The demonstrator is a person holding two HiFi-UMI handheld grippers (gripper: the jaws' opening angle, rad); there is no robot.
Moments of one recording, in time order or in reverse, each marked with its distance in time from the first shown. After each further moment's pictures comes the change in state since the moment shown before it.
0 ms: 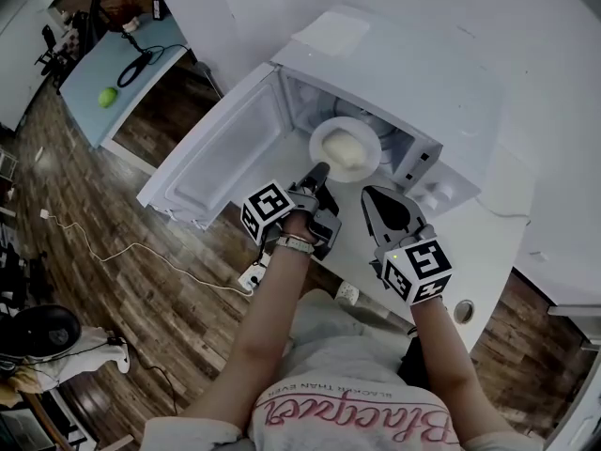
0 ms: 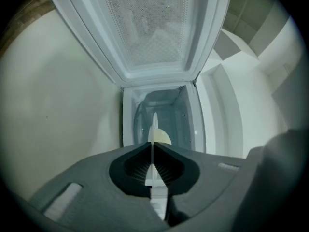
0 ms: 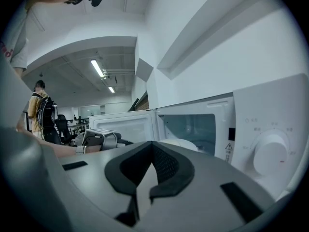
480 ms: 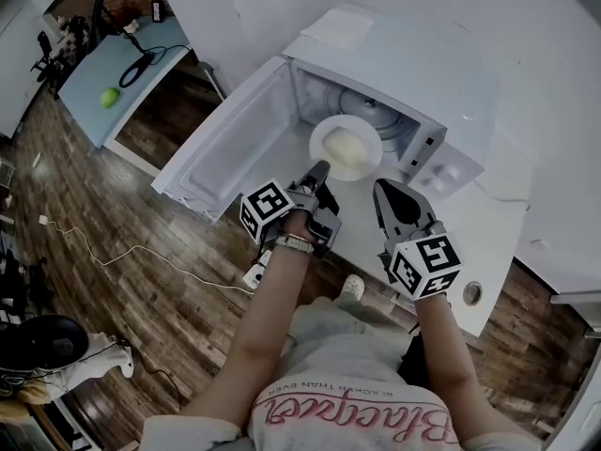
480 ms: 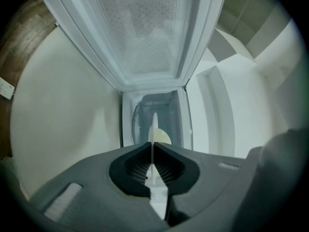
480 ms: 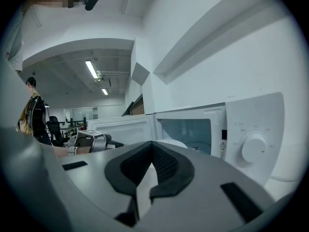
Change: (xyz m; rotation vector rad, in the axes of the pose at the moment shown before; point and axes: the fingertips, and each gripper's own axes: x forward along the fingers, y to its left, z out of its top) left arm -0.040 -0.010 0.002 0.004 0.032 -0.030; right arm -0.020 0.018 0.008 0.018 -0.040 -0.091
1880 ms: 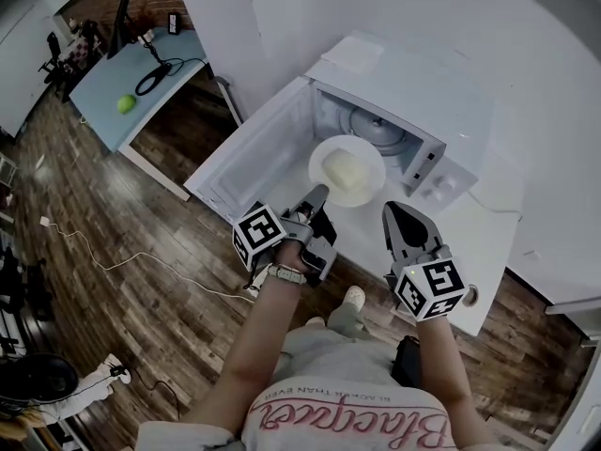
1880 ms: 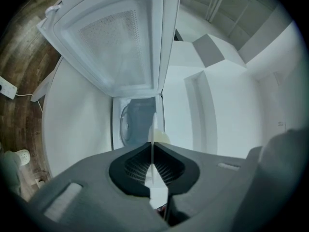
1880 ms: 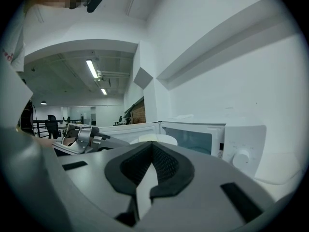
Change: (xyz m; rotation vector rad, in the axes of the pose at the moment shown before) left arm -0.079 -0.068 -0.002 -0.010 0.023 -0.062; right arm -0.039 0.043 0.038 -0.026 -0.017 -0.040
